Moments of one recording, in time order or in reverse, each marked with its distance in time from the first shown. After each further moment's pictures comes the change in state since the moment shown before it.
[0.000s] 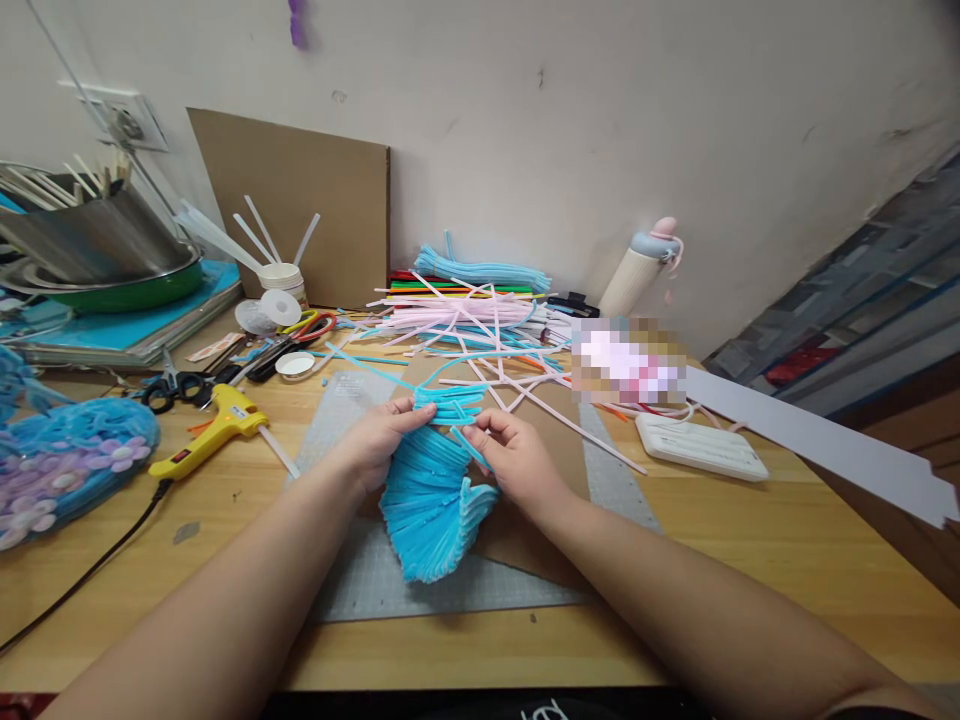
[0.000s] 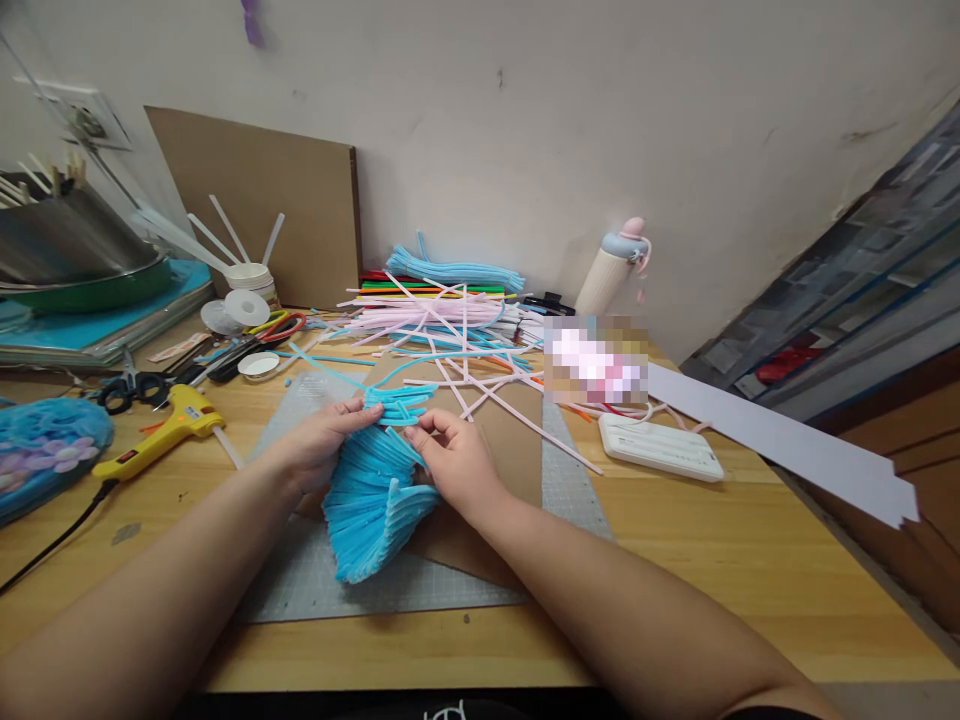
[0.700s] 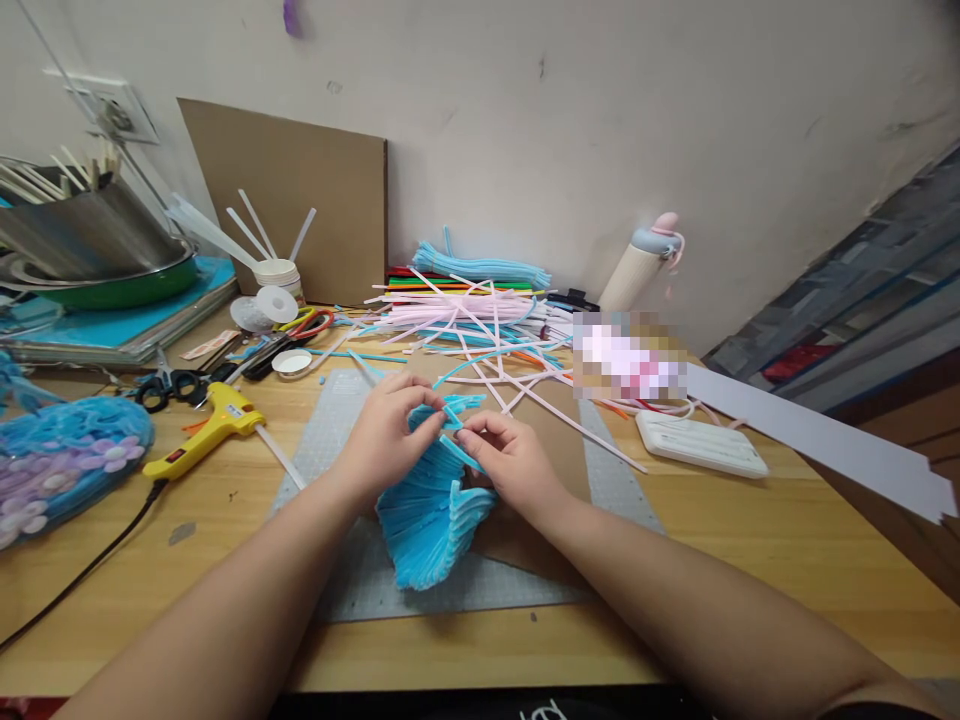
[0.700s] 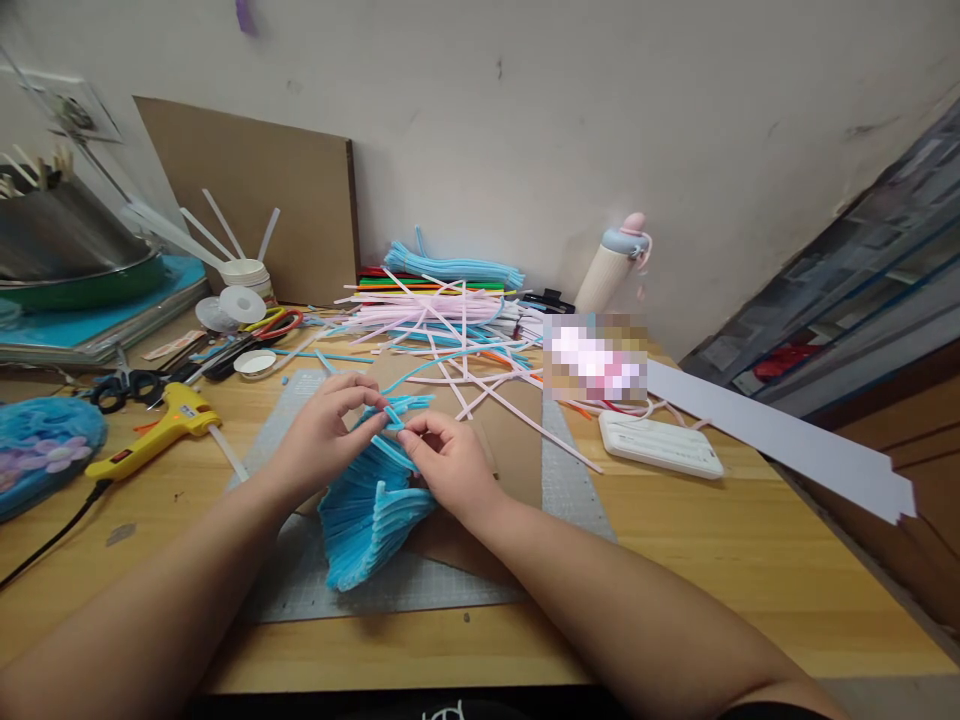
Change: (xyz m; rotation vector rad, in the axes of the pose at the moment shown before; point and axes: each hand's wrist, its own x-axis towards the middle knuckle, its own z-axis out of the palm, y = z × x) left_hand -0.011 0.009 0.007 1.224 0.233 0.881; right_hand -0.005 -0.001 0.003 0.010 -0.027 -0.027
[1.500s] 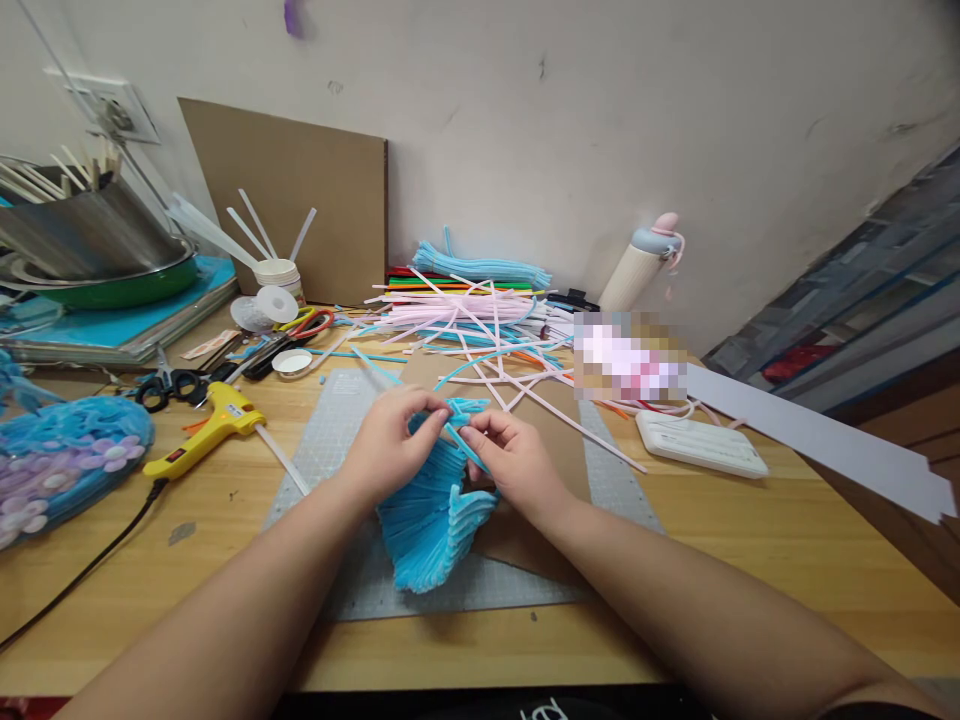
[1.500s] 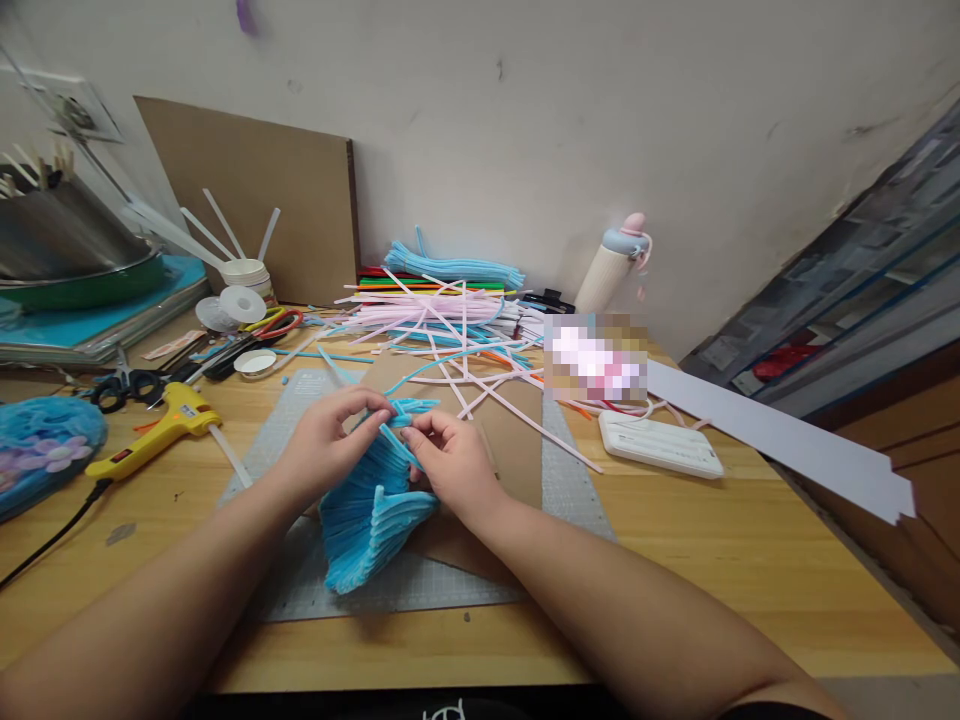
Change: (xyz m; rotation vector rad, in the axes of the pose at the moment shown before) left_hand -0.003 0.004 0.003 -0.049 -0.033 -0.043; right_hand 0.001 -0.001 -0.001 -0.004 0.015 0.042
